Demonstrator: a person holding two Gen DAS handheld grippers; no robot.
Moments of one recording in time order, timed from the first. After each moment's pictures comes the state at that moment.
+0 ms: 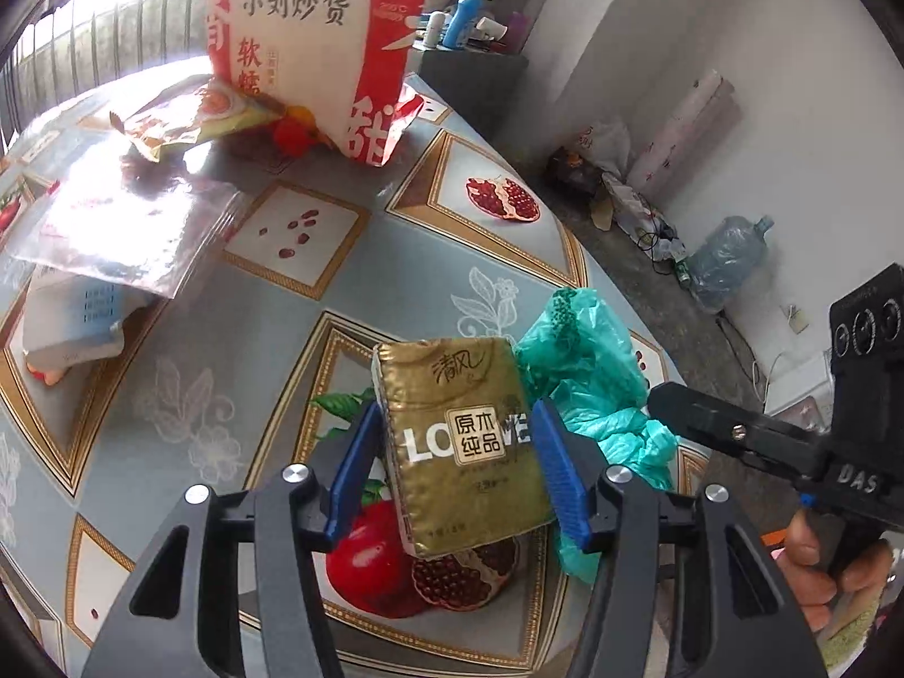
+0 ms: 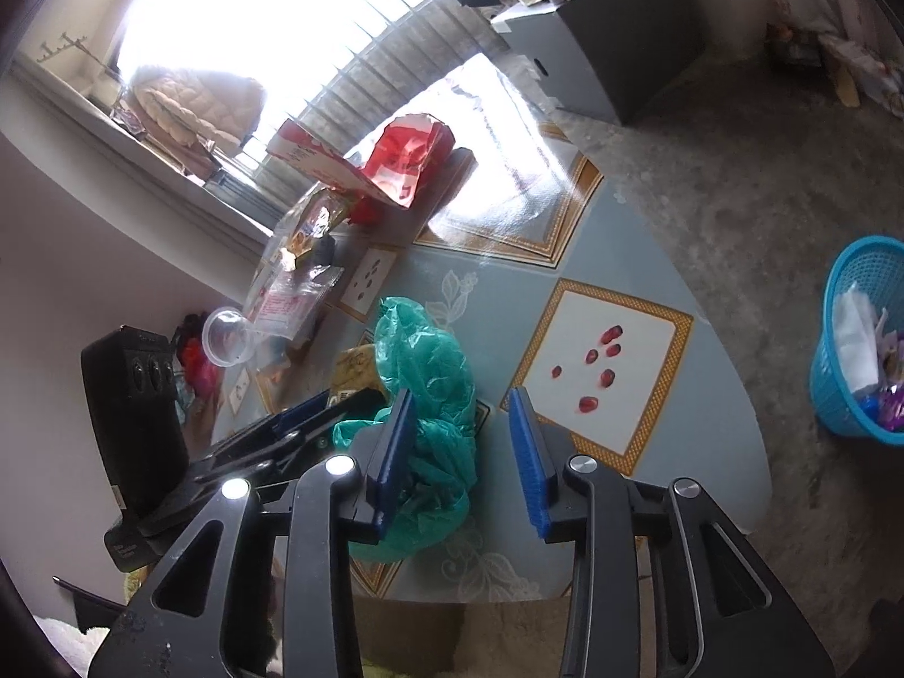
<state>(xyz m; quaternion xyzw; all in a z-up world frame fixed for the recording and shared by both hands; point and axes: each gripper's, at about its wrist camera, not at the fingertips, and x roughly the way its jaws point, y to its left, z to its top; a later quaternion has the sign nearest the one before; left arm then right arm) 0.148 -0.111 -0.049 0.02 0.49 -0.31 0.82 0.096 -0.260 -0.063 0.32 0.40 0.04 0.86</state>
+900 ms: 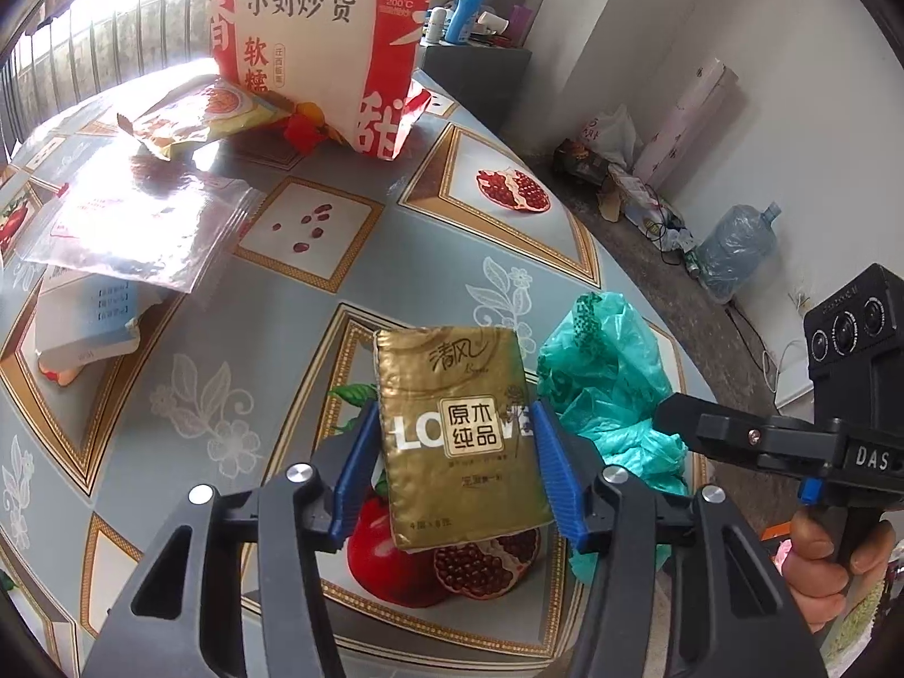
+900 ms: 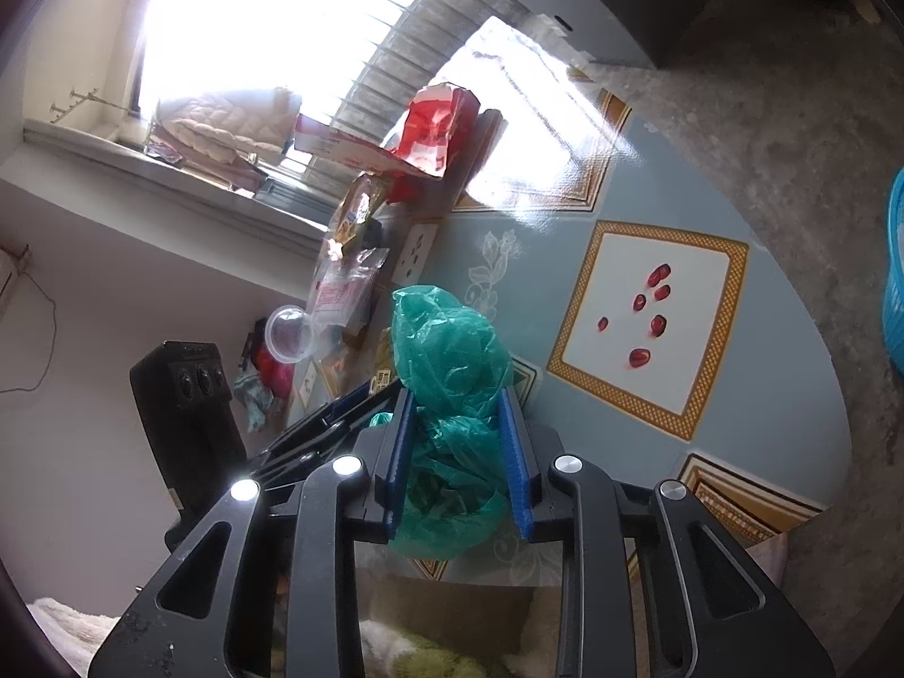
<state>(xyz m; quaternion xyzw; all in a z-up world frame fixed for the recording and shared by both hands) 0.150 -0.104 -0.051 0.03 0.49 -0.31 0.81 0.099 -0.267 -0.086 0.41 0.40 0.12 0.81</state>
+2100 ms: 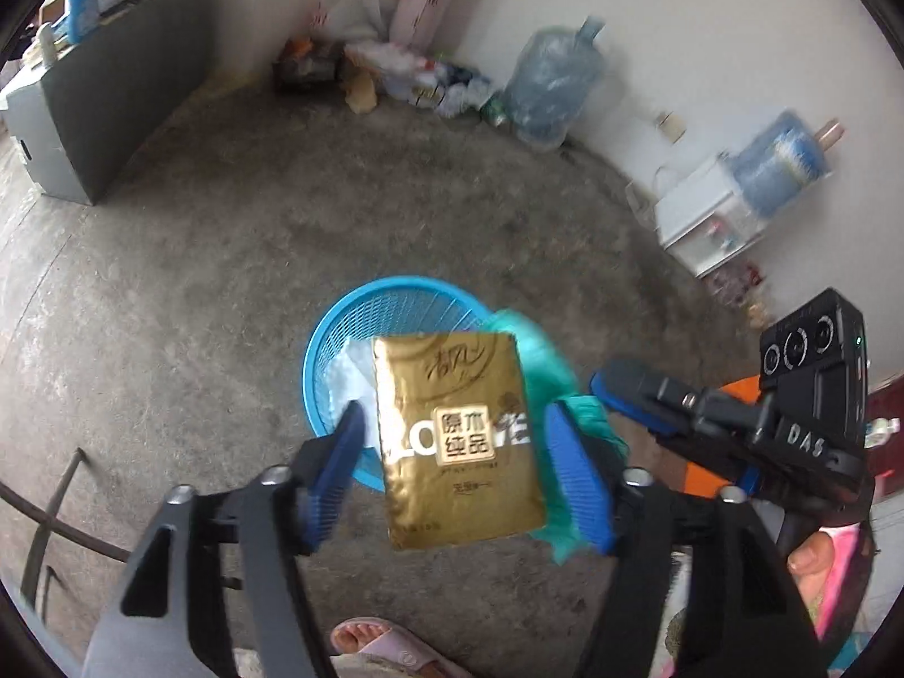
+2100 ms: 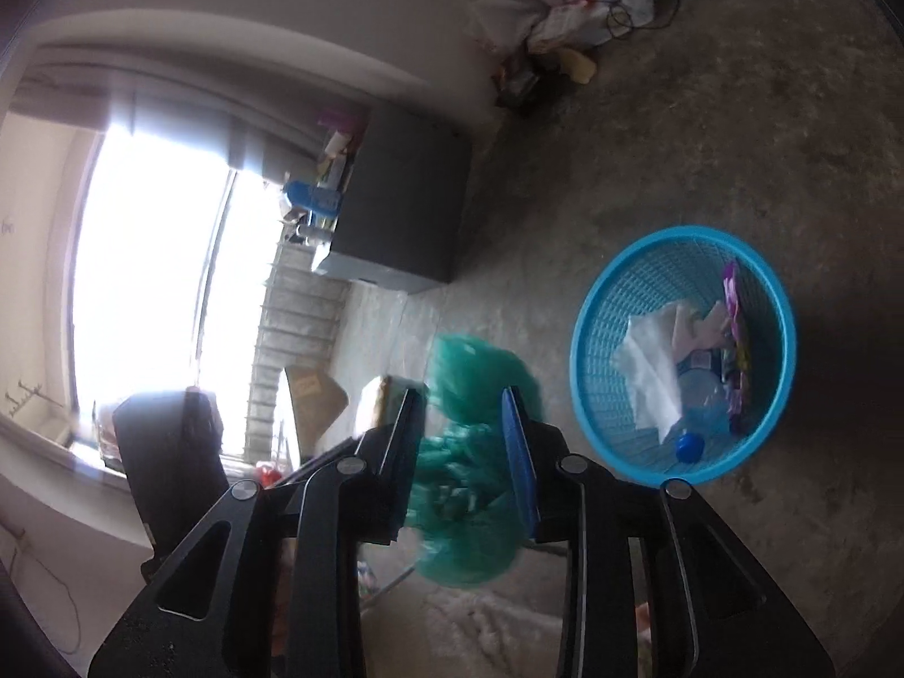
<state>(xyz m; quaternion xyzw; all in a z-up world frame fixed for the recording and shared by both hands) 0.122 -0.509 -0.103 0.19 0.54 -0.51 0.64 -0.055 -0.561 -0.153 0.58 0.20 -0.15 0.78</state>
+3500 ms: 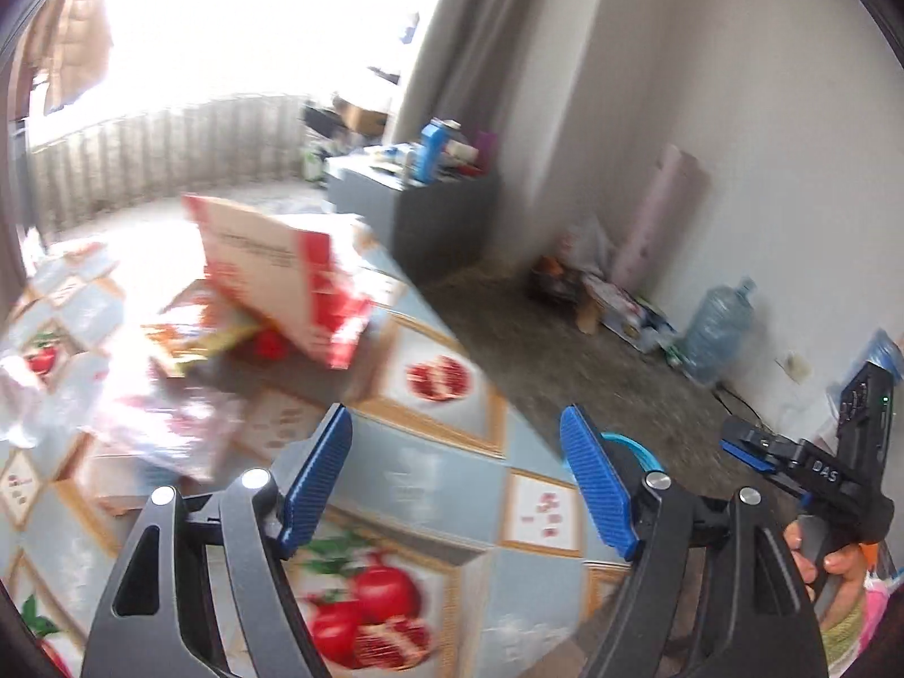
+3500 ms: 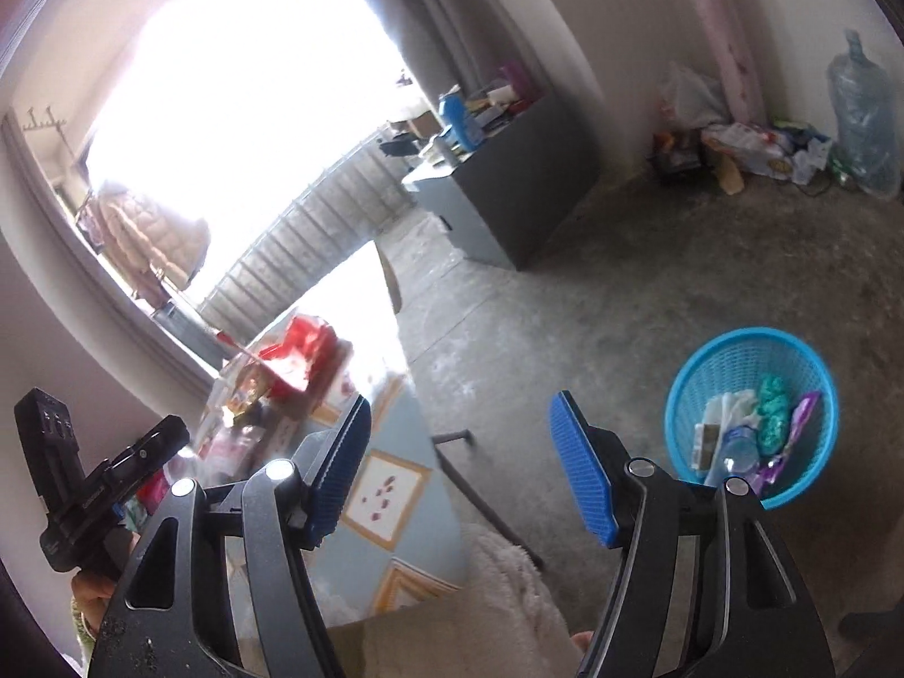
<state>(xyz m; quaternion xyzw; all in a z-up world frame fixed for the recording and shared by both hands) 0.125 -0.116 0.045 0.01 0.34 -0.30 0.89 0.013 -0.367 -0.031 0.31 0.26 -0.10 0.91</state>
